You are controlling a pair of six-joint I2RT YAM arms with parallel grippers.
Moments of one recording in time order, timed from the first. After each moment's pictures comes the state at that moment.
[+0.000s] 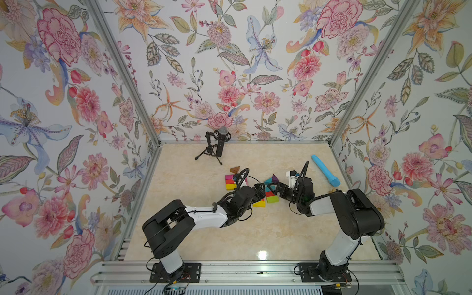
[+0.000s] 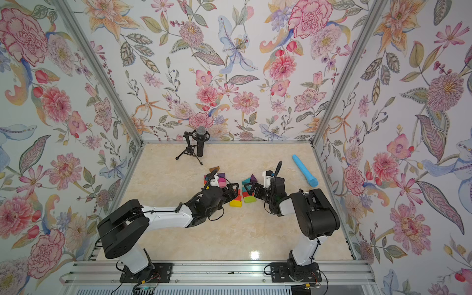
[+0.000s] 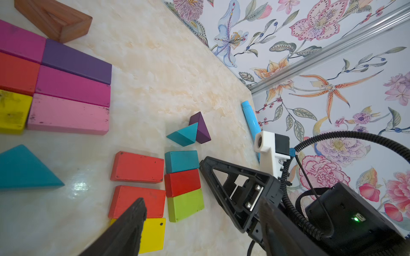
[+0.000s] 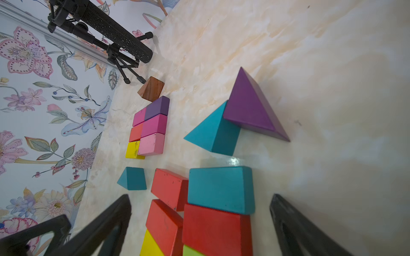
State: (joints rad) left arm -0.94 1.68 0.83 0.46 -0.32 -1.08; right arm 0.26 1.76 0.56 0.68 -0.48 0.64
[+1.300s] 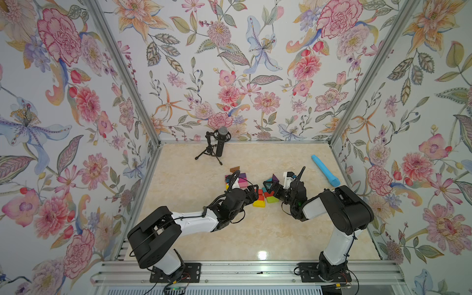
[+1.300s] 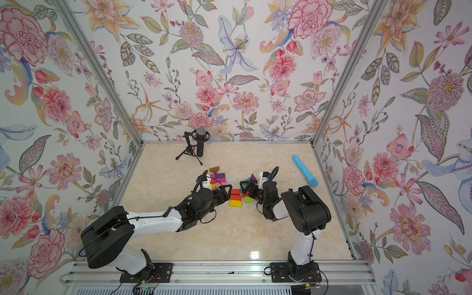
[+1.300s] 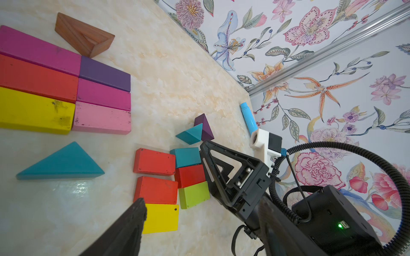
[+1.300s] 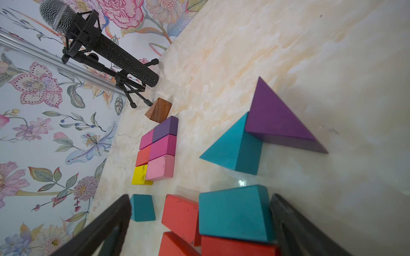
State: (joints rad) left arm -0.91 1.56 0.71 0.47 -0.29 -1.06; right arm 0.38 1.84 0.52 0.93 -0.28 0.80
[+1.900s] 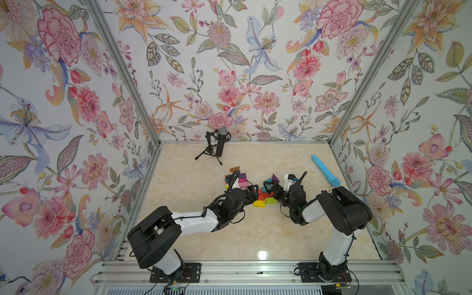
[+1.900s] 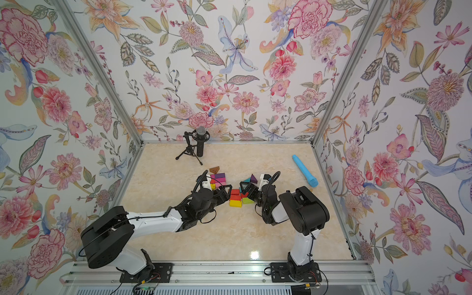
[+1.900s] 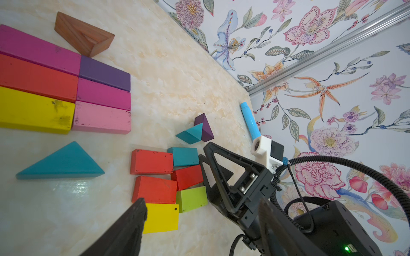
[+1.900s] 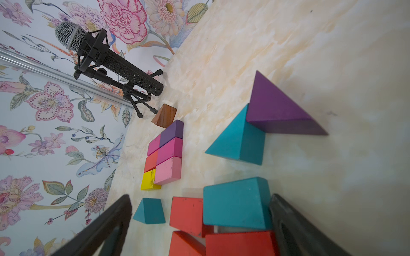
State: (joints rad) left arm -0.91 1.56 0.71 0.47 -0.29 -1.06; right arm 0.41 1.85 0.46 1.06 -0.21 0.91
